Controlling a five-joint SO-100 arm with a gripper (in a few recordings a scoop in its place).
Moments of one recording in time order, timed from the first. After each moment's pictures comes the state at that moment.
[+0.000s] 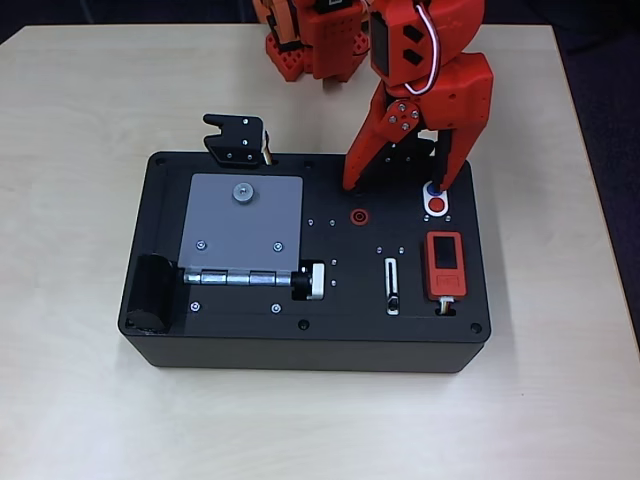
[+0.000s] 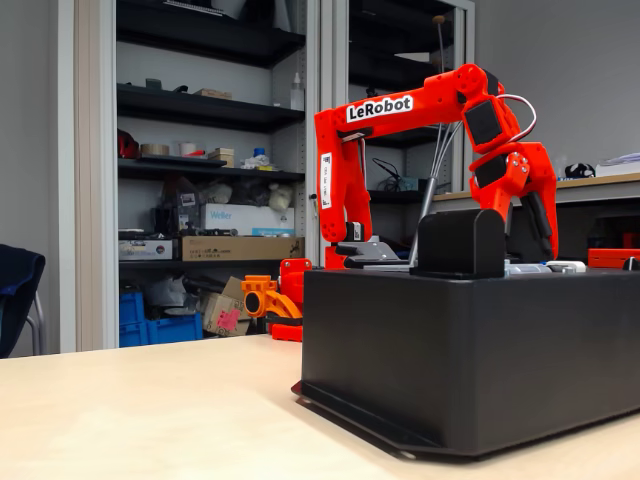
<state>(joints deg) -23.2 99.3 94.8 75.4 105.4</state>
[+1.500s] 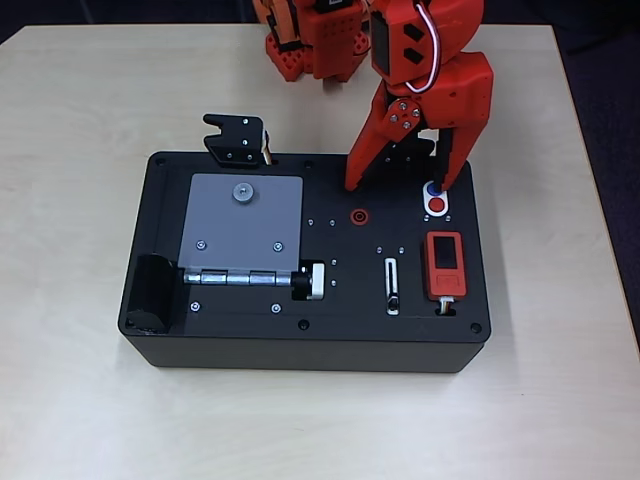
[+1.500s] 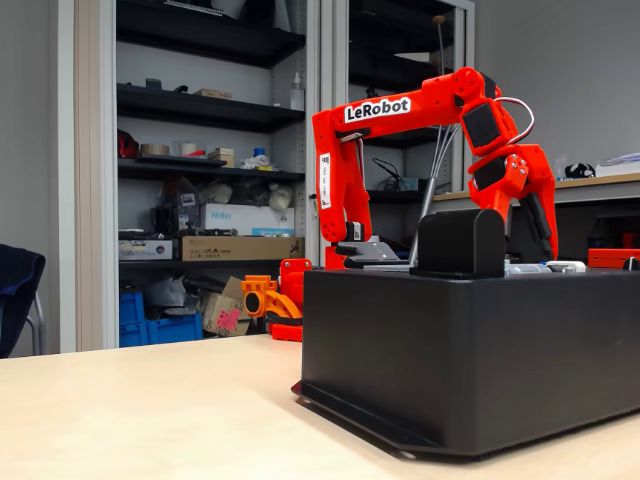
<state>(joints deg) -23.6 100.4 97.7 73.3 105.3</state>
